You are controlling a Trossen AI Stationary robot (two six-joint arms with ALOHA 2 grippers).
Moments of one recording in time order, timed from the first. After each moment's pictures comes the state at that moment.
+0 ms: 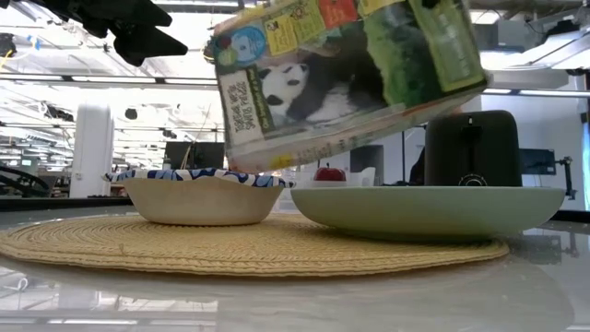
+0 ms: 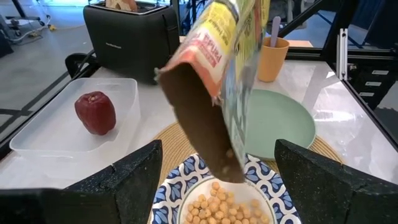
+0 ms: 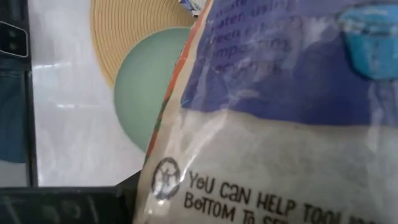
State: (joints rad) left arm -0.33 0.74 0.52 -0.10 -0.43 -0.15; right arm 0.23 1.64 1.74 -1.35 0.04 0.23
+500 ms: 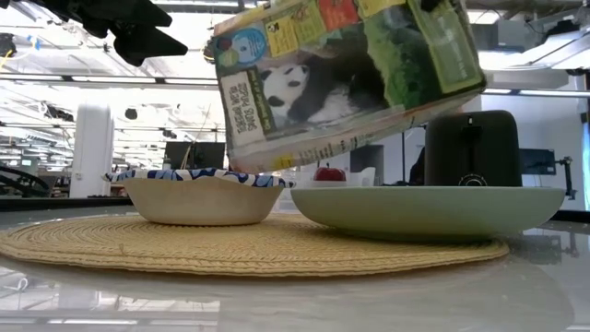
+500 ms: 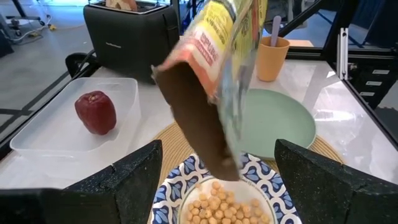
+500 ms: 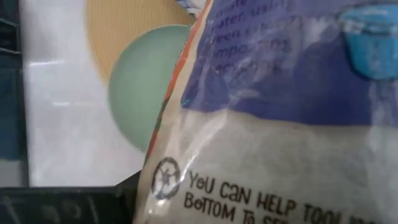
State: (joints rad) left arm -0.33 0.74 0.52 -0.10 -0.43 -0.15; right arm 0.22 1.64 1.74 -1.35 0.06 0.22
